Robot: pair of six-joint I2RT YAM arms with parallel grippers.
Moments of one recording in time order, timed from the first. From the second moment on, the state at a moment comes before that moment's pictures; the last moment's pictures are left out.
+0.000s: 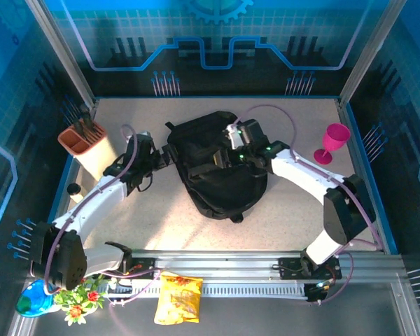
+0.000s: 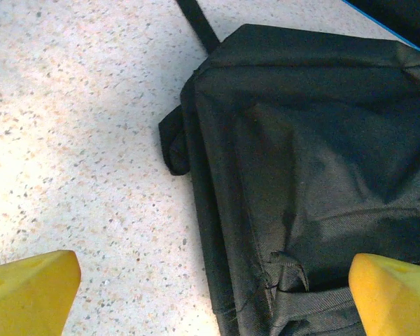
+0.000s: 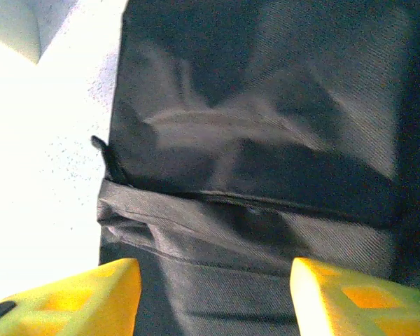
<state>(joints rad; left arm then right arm) -0.26 1.22 0.83 -0.34 -0.07 -0.67 0.58 1.64 1.23 -0.42 -0.20 0.22</state>
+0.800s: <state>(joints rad) -0.16 1.12 0.77 -0.38 -0.01 -0.74 0.73 2.13 1.79 -0.71 -0.26 -0.13</state>
